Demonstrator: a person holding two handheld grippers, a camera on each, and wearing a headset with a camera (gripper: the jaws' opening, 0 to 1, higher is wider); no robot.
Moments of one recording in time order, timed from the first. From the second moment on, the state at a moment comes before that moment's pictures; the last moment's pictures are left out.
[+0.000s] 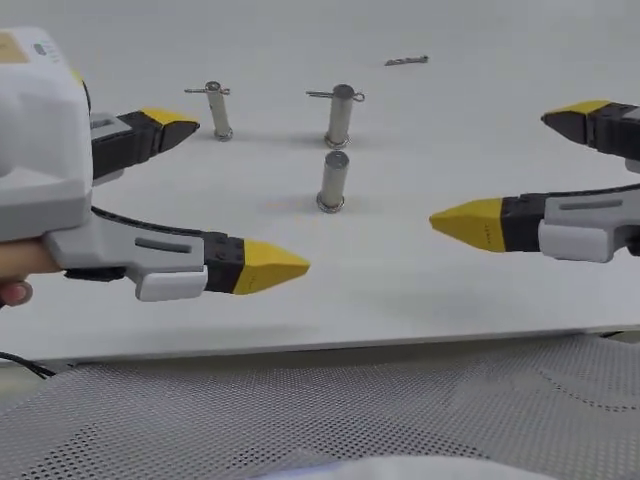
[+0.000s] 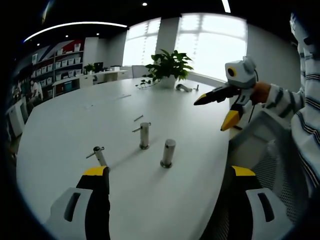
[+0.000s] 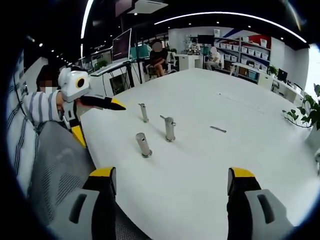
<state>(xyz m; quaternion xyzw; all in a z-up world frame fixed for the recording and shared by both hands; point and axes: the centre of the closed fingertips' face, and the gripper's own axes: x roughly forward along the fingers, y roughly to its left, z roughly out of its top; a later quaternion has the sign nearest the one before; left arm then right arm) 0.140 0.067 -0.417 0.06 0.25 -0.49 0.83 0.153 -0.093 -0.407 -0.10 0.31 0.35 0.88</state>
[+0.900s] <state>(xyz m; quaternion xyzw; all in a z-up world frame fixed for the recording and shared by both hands) 0.129 0.089 -0.426 0.03 0.28 -0.46 0.84 0.210 -0.106 -0.390 -0.21 0.34 0.40 0.82</state>
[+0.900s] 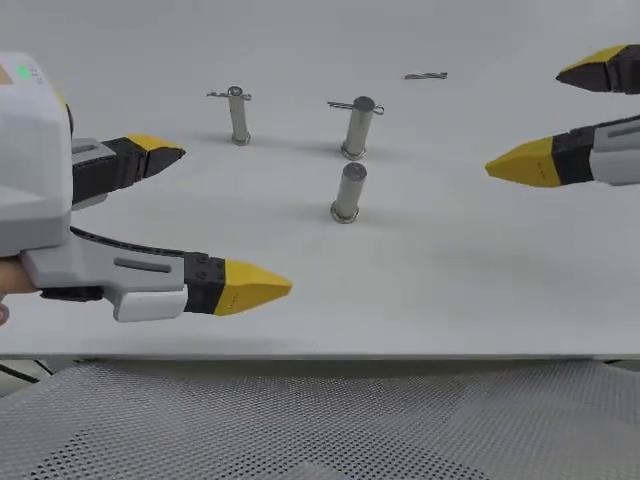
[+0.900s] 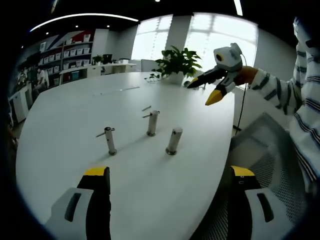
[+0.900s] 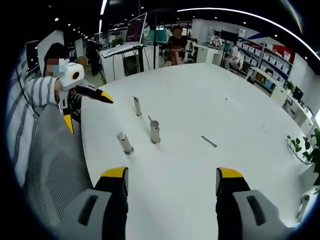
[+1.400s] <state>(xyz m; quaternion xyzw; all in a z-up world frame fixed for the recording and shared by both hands) 0.124 0.097 -0.431 0.02 0.30 -0.44 0.84 0.276 -0.100 -0.411 -0.33 0.34 0.44 0.76</state>
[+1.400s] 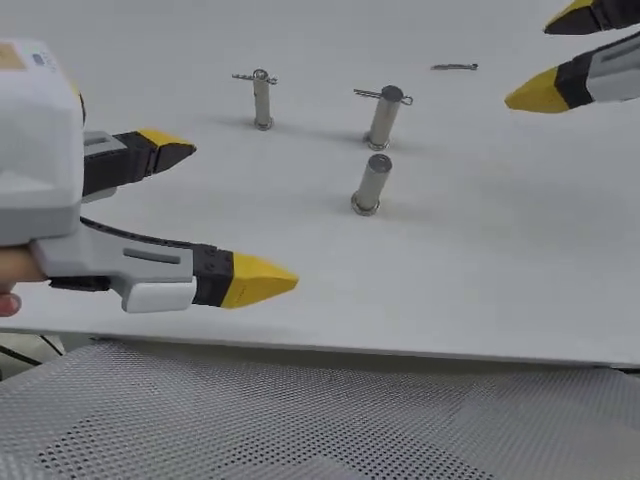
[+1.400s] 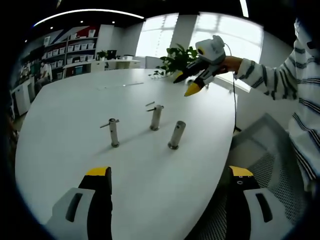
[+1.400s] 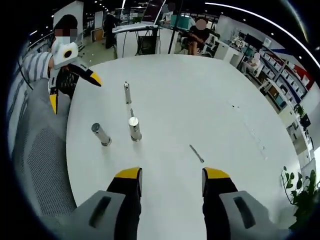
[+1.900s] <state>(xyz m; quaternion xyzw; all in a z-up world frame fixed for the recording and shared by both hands) 0.124 0.104 -0.432 0.00 0.30 -0.44 0.85 0.326 -0.102 -0.449 -0.38 0.36 0.45 0.72</state>
